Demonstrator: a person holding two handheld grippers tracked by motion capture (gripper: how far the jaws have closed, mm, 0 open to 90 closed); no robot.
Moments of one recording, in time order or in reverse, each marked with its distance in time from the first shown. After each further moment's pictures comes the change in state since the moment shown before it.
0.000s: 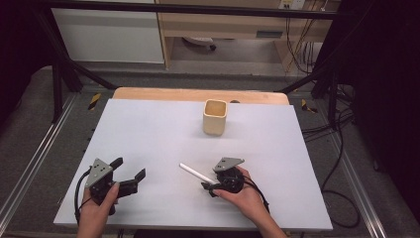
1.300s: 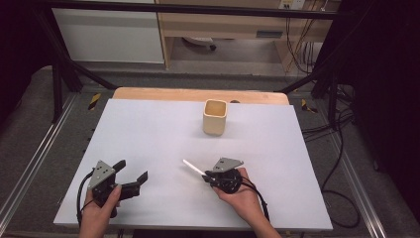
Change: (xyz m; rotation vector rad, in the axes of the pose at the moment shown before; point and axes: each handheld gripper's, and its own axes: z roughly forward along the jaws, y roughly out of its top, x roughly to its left) left arm -0.006 -0.003 -0.001 0.016 -0.022 -0.009; right arm 0.008 0.007 -0.008 -0.063 -0.026 -0.045
